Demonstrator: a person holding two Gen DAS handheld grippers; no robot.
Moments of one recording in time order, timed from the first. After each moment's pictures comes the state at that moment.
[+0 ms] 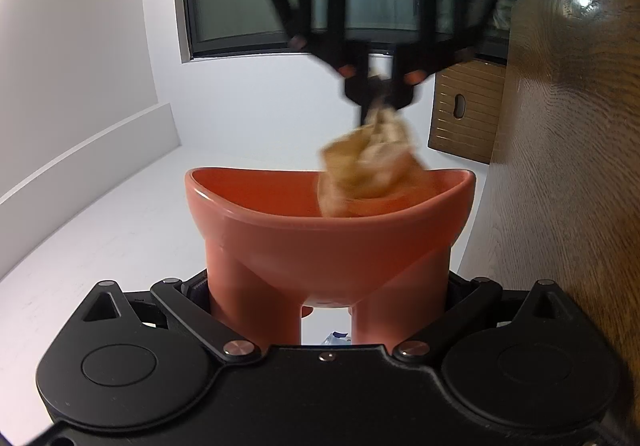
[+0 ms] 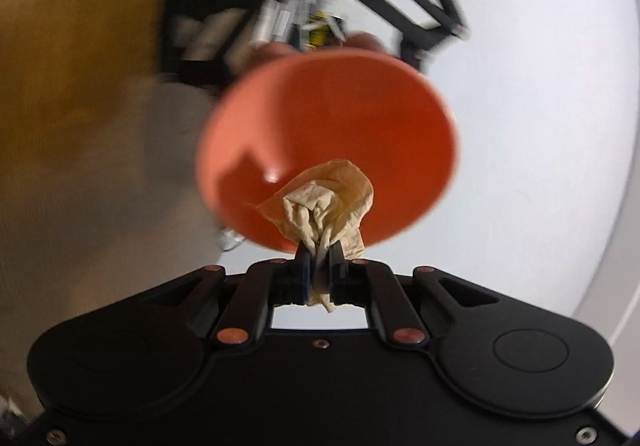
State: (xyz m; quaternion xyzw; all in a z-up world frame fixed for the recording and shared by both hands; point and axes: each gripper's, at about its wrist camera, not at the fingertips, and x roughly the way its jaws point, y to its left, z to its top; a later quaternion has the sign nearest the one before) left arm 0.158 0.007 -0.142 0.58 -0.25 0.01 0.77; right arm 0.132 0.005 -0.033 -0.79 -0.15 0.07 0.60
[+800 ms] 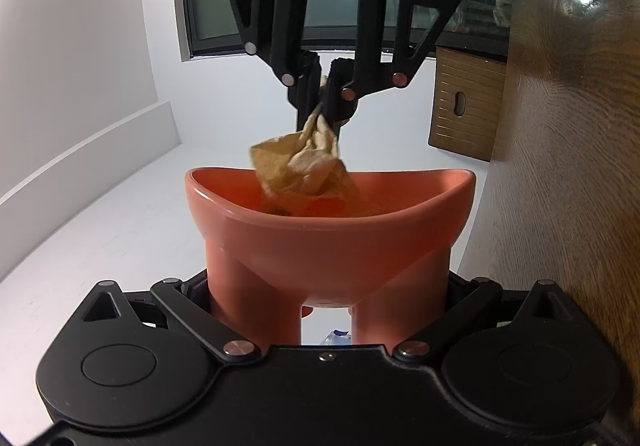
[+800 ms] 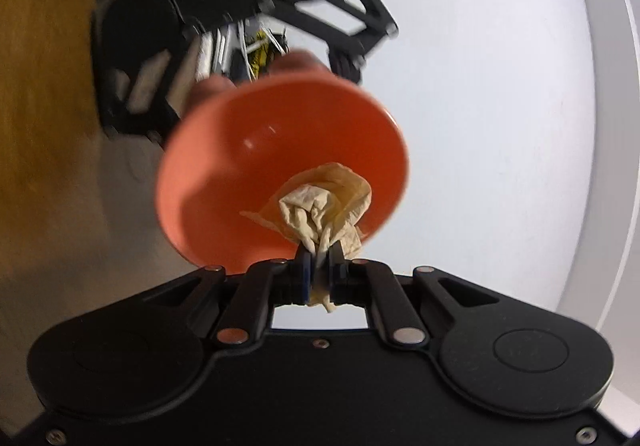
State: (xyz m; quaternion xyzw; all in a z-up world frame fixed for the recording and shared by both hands) left arm 0.151 -0.001 -0.146 0.58 -0.24 0.01 0.77; right arm 0.165 -0.021 0.017 -0.70 -0.18 0.04 0.68
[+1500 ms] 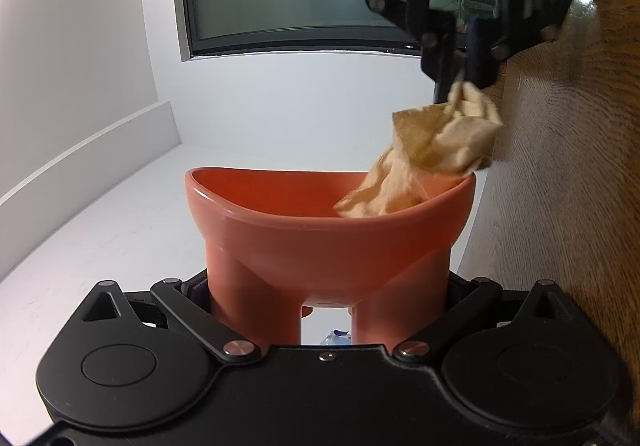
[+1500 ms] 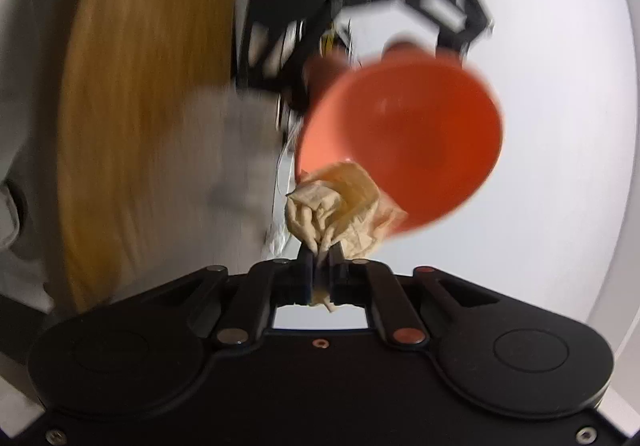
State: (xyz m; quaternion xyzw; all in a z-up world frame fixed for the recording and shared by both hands) left arm 0.145 0.003 -0.147 0.58 -0.24 0.01 0.77; right arm 0.150 -0.090 -0.024 -0.74 -0.15 0.12 0.64
